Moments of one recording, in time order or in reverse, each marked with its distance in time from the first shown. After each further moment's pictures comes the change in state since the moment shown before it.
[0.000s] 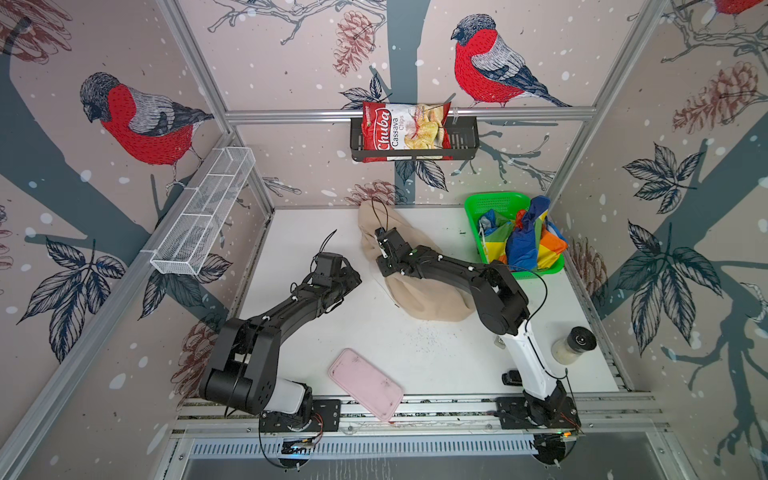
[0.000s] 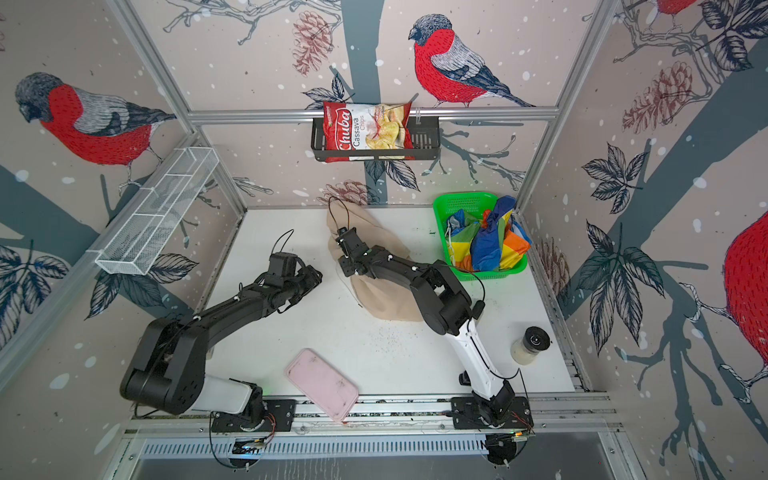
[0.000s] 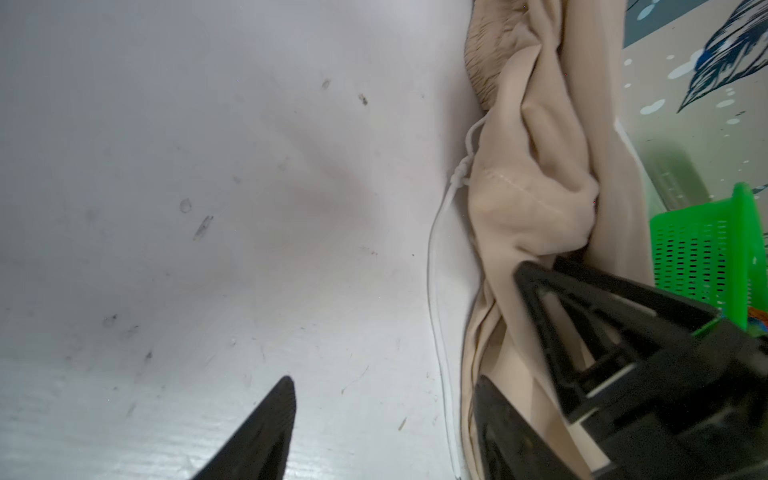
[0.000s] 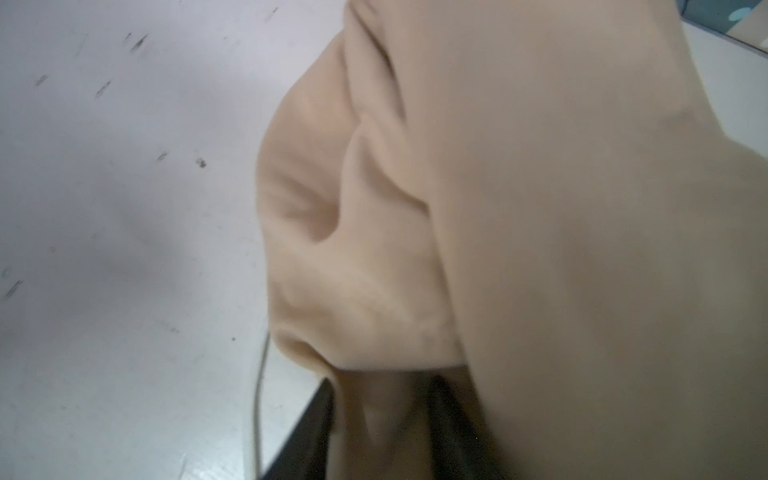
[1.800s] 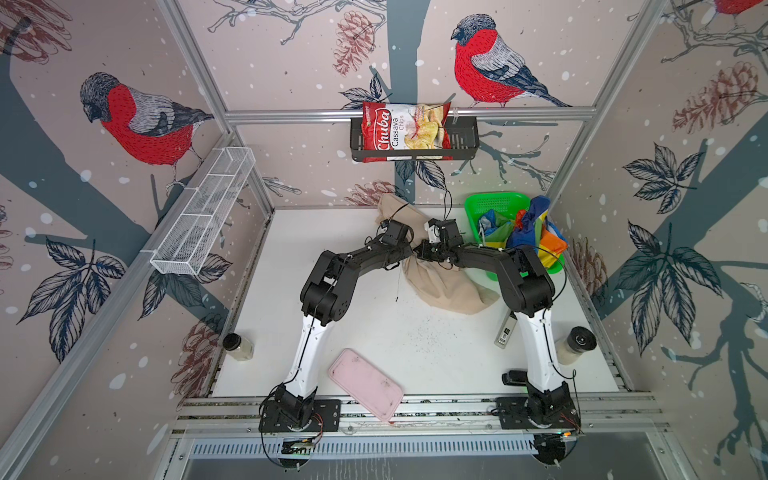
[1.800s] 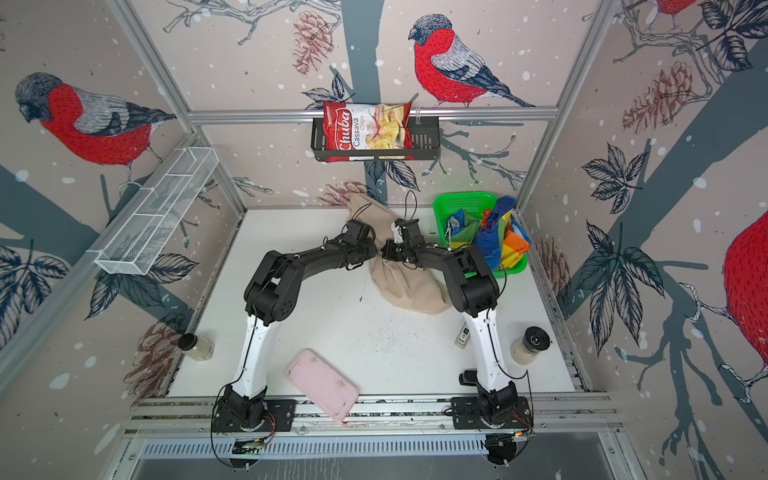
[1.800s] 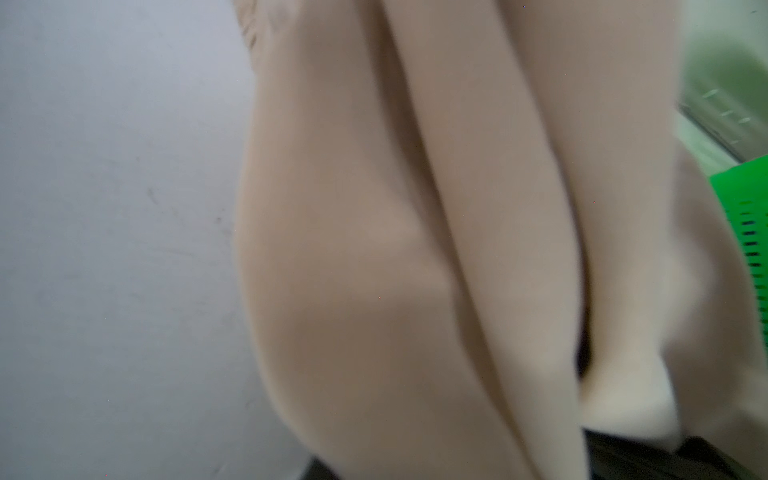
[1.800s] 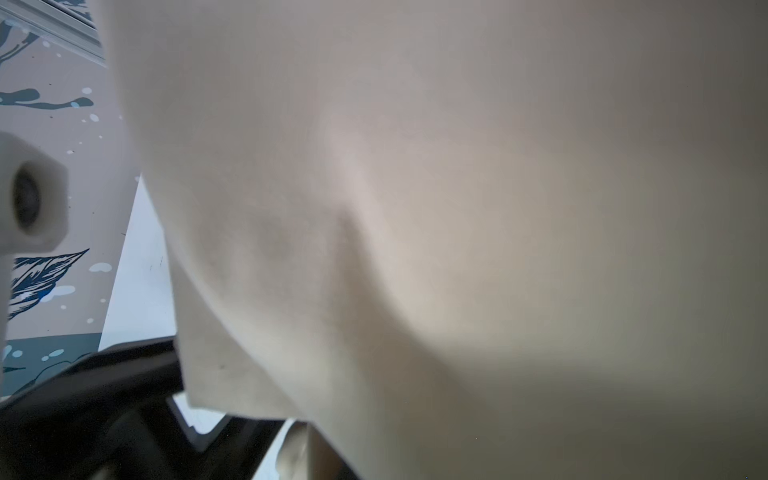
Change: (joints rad) left arm -0.262 0.834 0.935 -0.109 -0.146 0.080; right arm -0.374 -0.007 -0.295 0.402 -0.573 0.360
